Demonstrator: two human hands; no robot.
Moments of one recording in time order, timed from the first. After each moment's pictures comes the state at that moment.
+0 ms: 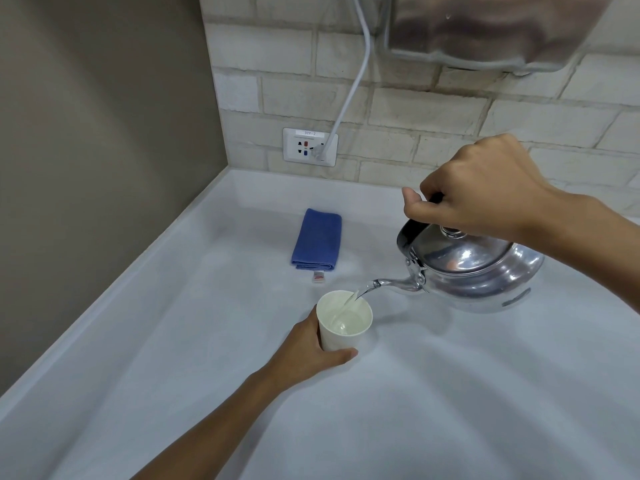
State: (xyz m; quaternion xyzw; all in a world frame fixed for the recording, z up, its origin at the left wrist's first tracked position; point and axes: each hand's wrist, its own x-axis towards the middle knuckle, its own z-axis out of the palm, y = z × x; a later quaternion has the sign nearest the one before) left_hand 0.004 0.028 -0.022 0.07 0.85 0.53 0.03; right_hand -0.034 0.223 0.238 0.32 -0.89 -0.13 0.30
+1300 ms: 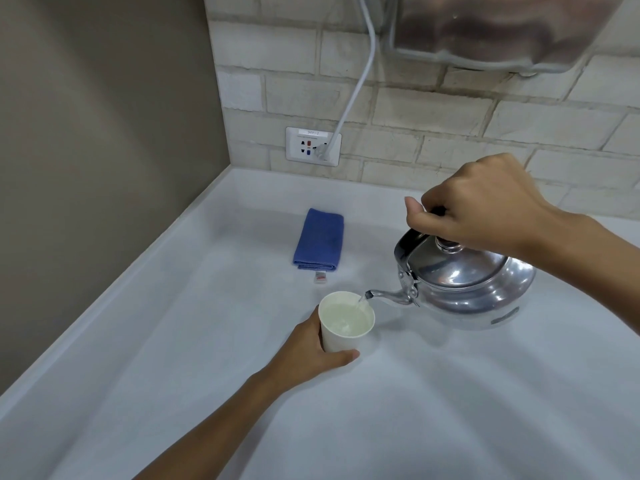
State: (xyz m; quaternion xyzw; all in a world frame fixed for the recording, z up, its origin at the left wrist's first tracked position) left_hand 0.002 0.028 -0.024 0.07 0.84 0.53 0.03; right_hand -0.035 0.225 0.223 0.32 -0.90 -0.09 0.29
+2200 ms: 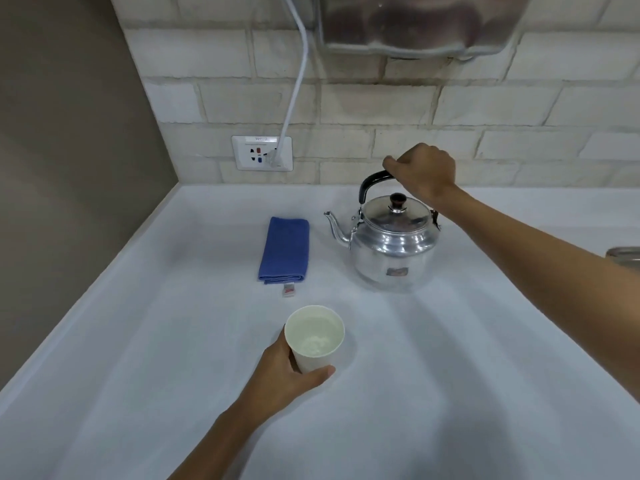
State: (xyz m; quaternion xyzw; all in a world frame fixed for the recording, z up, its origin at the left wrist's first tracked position) left_hand 0.000 0.027 -0.030 0.05 0.83 0.55 0.04; right_hand -0.178 0.270 0.167 0.02 -0.95 0.22 0.24
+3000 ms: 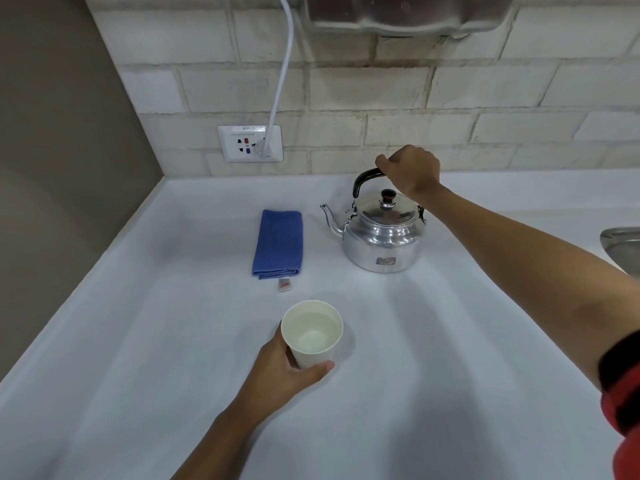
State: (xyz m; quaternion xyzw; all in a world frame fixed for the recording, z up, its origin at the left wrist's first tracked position) left_hand 0.000 0.026 -0.028 0.06 0.82 0.56 0.05; right_hand -0.214 0.275 0.131 -0.02 -0.95 0.23 0.21
